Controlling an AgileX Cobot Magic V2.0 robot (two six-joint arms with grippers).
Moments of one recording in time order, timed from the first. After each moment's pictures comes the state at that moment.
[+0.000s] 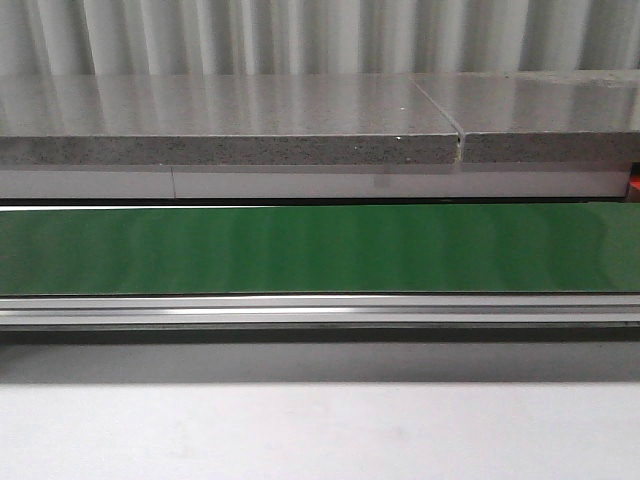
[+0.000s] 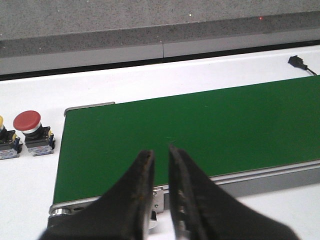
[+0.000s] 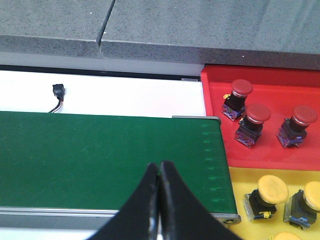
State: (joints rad) left arm -0.07 0.48 -0.52 -0.24 0.55 0.23; right arm -0.14 0.53 -0.60 0.15 0.54 -0.15
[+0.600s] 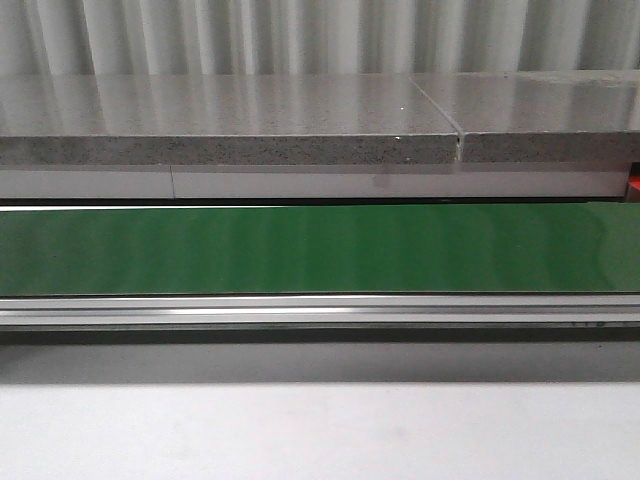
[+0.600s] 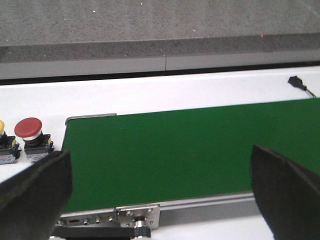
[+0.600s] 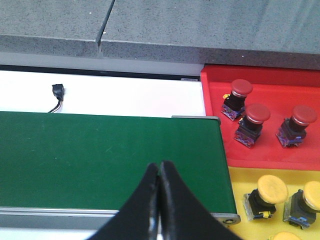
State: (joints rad) left arm -0.06 0.51 -0.56 -0.22 0.51 0.12; right arm -0.14 0.53 -0.60 0.15 0.54 -0.15
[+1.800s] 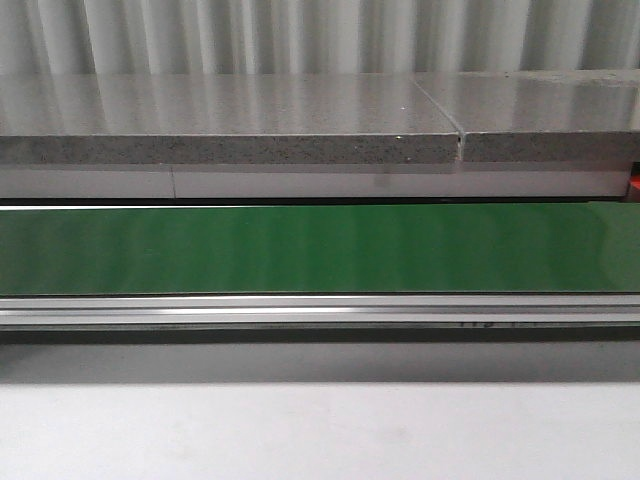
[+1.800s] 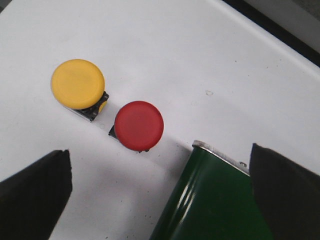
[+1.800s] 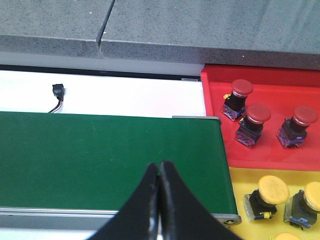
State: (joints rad) left arm 0.32 1.68 -1.24 -0.25 0.63 -0.10; right arm -0.14 0.53 -0.60 0.15 0.54 -0.15
